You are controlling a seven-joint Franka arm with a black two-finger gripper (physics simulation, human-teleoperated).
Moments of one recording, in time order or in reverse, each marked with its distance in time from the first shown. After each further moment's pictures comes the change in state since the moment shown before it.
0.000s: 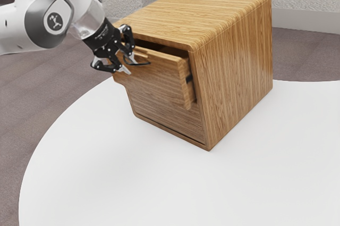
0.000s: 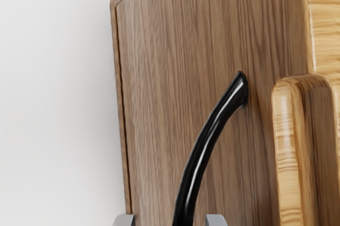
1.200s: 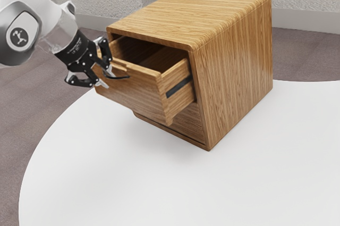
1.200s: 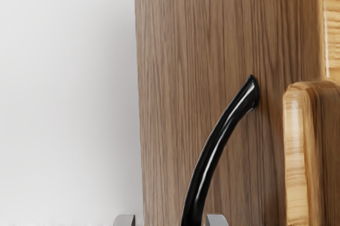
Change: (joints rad) arm 0.019 -0.223 0.009 -0.243 0.005 0.016 -0.006
